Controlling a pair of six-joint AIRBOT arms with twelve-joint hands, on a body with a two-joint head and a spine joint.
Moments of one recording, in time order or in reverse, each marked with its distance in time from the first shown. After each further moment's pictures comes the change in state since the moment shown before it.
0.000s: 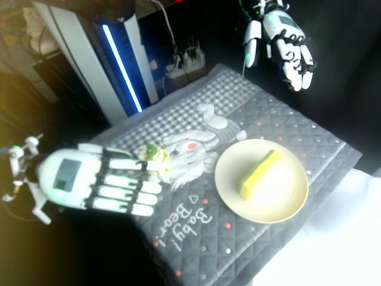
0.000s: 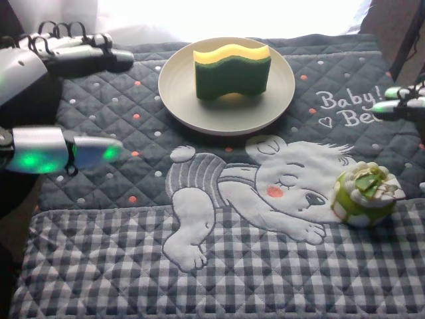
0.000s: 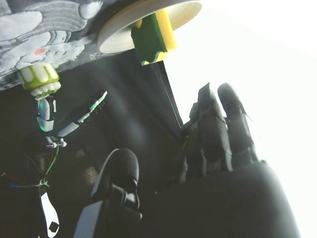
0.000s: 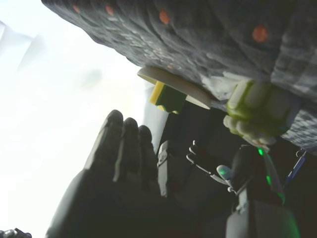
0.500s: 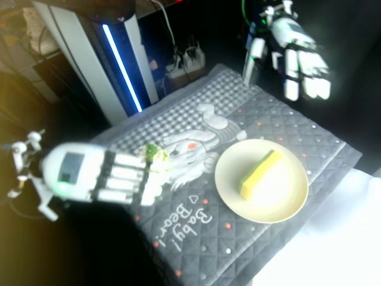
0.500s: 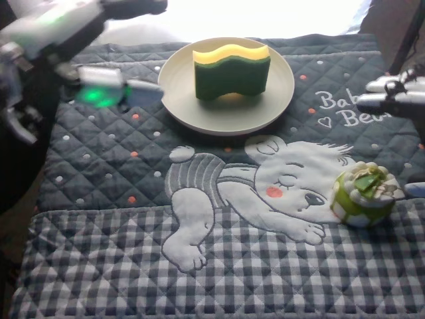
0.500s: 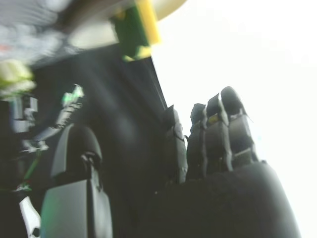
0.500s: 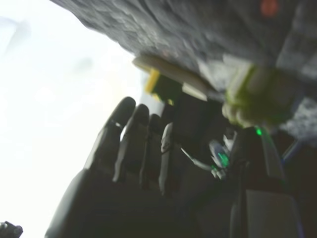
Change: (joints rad) left arm -0.299 -0.268 0.283 0.032 0.245 -0.002; right arm 0.042 0.002 -0.022 -0.089 0.105 0.042
